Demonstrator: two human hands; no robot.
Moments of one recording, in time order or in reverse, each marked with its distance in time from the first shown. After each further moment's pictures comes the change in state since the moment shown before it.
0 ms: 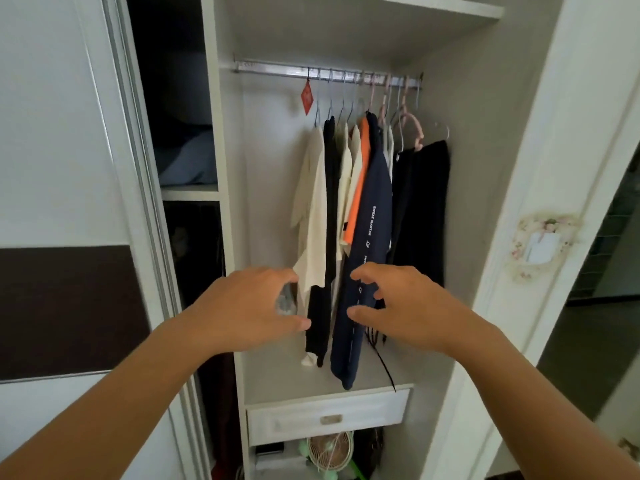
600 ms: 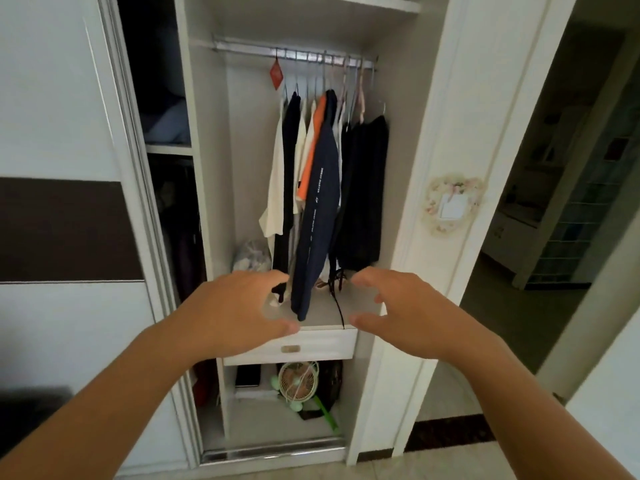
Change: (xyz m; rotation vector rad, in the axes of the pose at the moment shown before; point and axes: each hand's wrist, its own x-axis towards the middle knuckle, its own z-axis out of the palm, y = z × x) left_hand -0.146 0.186 0.050 0.012 -0.072 -0.114; right_hand -0.236 0.061 -0.047 0.023 -0.102 0.002
